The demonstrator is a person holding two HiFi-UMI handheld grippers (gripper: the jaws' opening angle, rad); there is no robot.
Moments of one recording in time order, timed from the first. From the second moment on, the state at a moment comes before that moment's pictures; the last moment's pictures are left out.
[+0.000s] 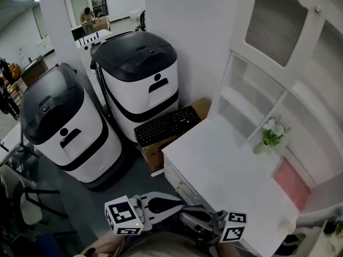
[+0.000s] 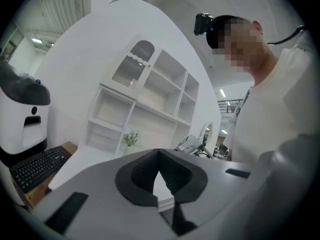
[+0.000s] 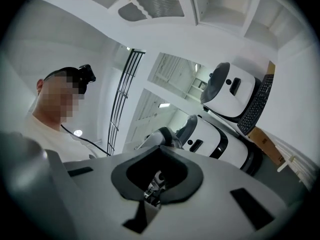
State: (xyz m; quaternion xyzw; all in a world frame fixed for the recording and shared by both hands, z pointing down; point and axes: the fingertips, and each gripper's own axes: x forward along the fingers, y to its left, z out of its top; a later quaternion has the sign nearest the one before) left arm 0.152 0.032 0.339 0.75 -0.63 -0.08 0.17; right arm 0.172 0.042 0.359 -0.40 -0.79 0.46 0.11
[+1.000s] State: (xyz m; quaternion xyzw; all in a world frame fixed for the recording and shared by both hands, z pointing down) left arm 0.027 0.025 0.264 0.76 -0.65 -0.01 -0.02; right arm 0.040 0.032 0.295 -0.39 -0.87 0.29 0.06
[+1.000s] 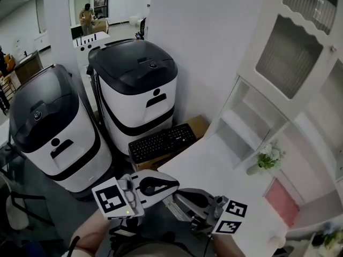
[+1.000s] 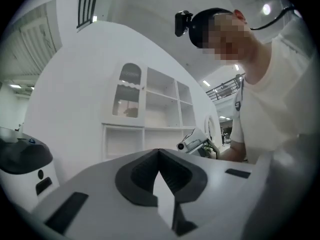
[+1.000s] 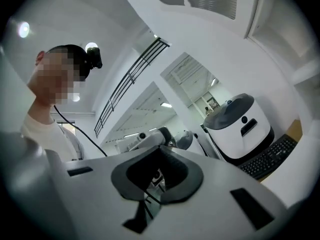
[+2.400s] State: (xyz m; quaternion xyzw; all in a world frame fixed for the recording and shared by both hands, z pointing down) left arm -0.210 0.095 0.375 0.71 -0.68 0.06 0.15; right arm -0.160 0.101 0.418 -0.29 -0.77 0.53 0.20
